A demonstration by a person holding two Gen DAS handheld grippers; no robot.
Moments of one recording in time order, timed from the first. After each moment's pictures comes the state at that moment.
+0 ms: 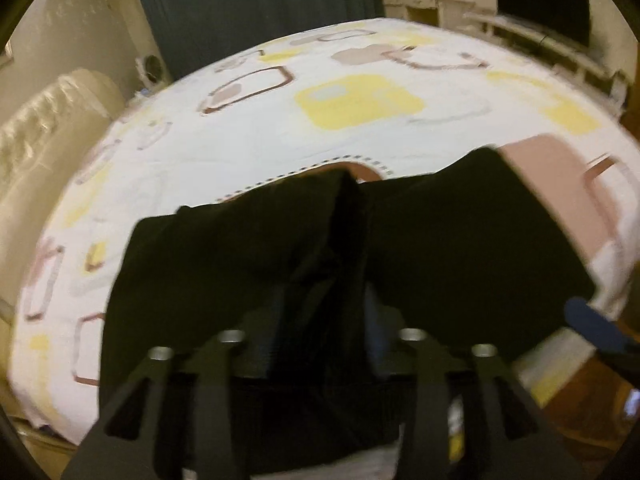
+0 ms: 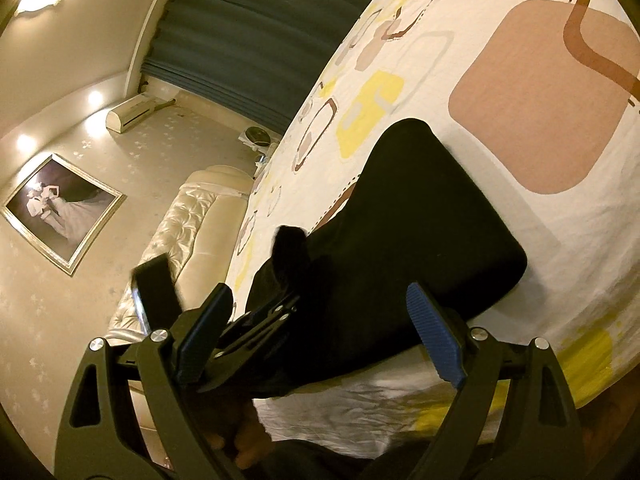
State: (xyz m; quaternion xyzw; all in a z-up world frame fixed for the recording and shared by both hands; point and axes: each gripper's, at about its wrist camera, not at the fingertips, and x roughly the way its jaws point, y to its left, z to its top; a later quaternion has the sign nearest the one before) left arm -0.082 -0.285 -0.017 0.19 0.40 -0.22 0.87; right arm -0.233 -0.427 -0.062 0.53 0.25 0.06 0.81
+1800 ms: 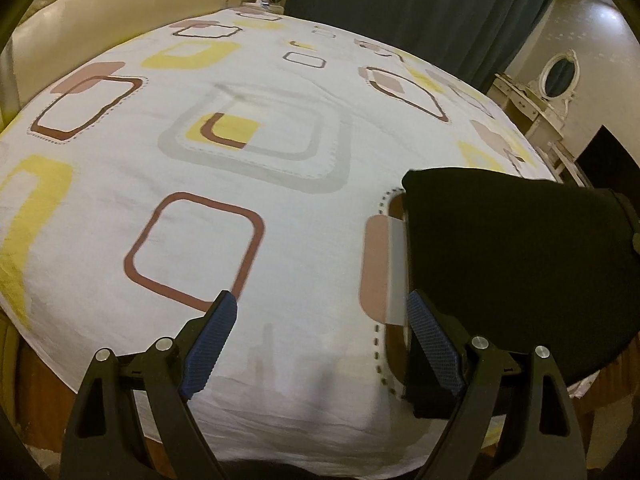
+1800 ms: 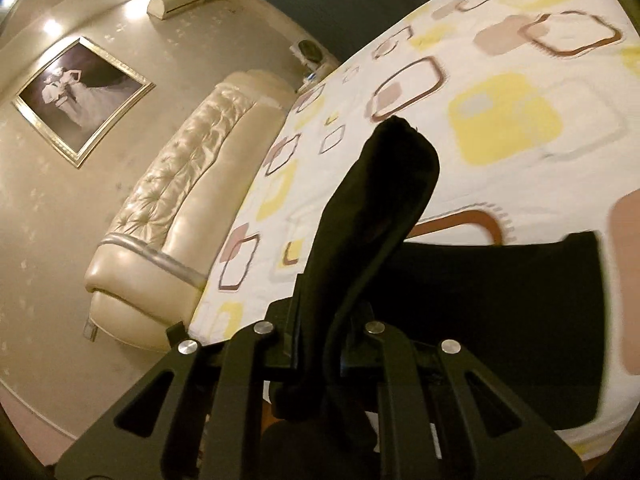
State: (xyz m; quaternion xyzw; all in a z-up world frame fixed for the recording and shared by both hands) left arm -0.029 -0.046 -0.005 -0.09 0.46 -0.13 0.87; right arm -0.111 -0.413 0.053 0.39 0.36 0.18 0.83
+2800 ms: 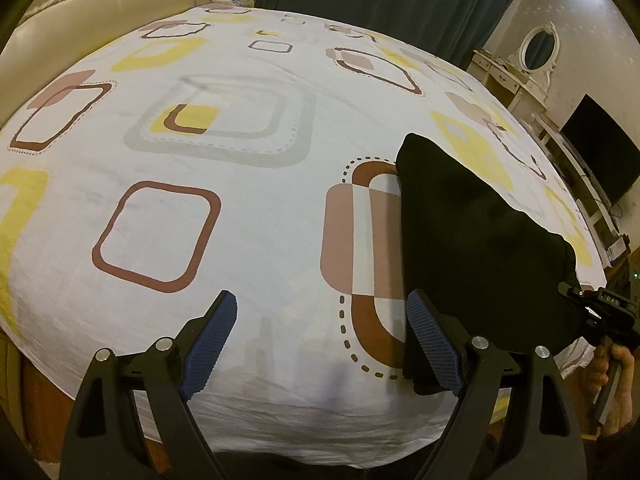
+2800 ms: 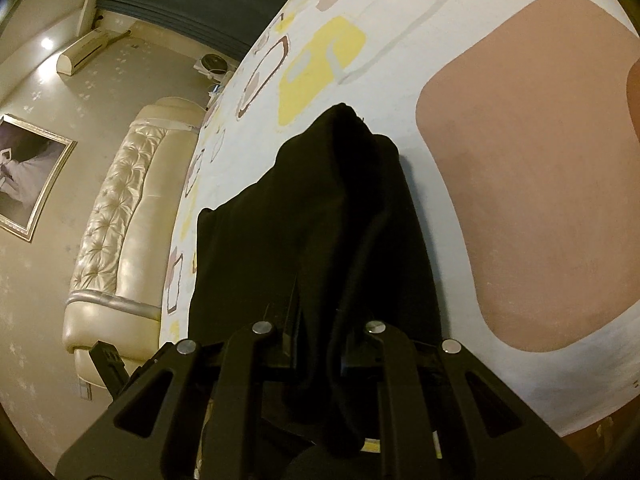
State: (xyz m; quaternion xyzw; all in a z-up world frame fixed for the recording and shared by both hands) left arm -0.041 -0.075 -0.016 -0.05 0.47 -0.16 0.87; right arm -0.146 -0.487 -0.089 0.47 0.41 0.07 0.78
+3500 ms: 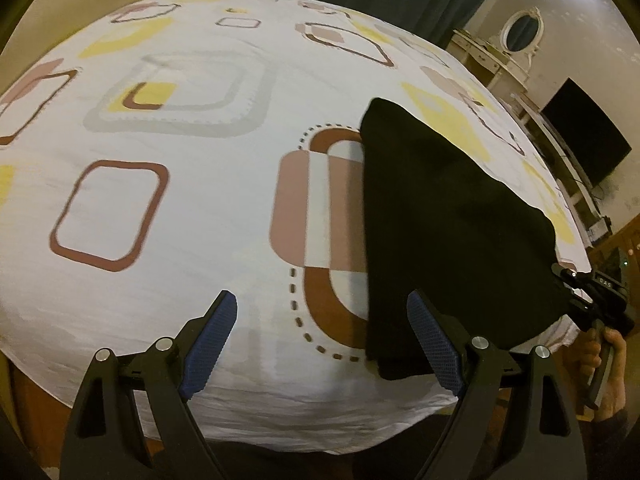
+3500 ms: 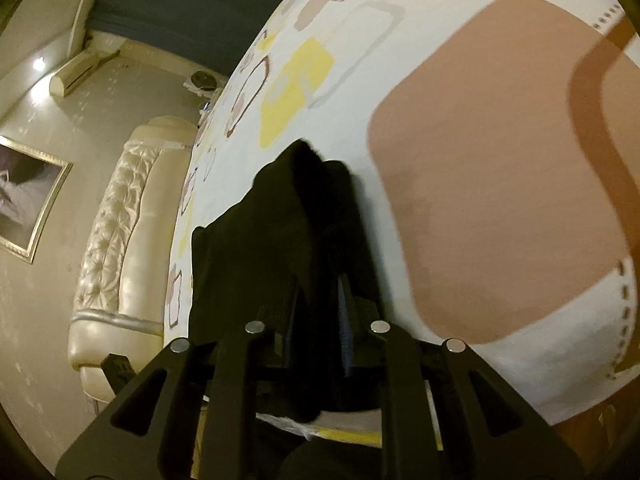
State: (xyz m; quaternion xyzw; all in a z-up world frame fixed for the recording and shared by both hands) left arm -0.044 -0.099 -0.030 -0.05 0.50 -0.21 0.84; right arm -0.169 -0.523 -0.084 0.49 0.40 0.03 0.77
